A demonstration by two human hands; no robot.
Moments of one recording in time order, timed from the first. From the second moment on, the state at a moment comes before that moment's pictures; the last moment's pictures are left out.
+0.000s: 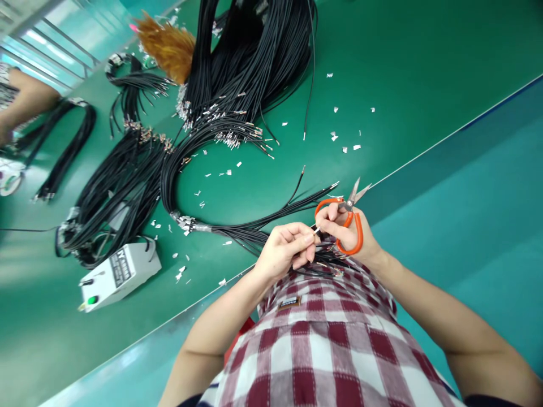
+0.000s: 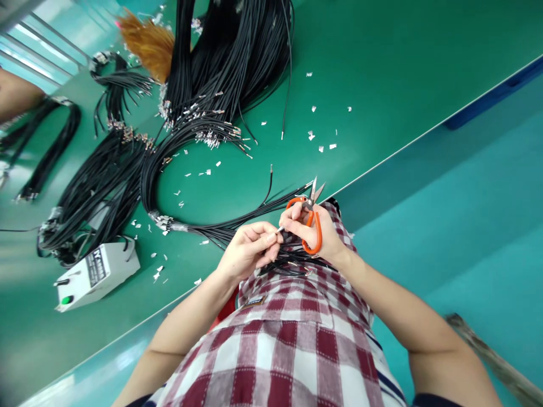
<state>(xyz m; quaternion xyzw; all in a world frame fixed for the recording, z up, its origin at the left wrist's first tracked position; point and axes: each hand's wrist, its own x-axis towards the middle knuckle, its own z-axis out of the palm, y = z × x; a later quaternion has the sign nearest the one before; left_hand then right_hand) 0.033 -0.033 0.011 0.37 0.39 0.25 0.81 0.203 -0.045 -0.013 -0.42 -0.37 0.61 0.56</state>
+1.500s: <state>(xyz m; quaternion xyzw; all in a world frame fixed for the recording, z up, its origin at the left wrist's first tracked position) 0.048 -0.044 0.011 0.61 0.47 0.29 0.57 0.243 -0.059 0.039 -0.59 -0.69 0.42 -0.01</state>
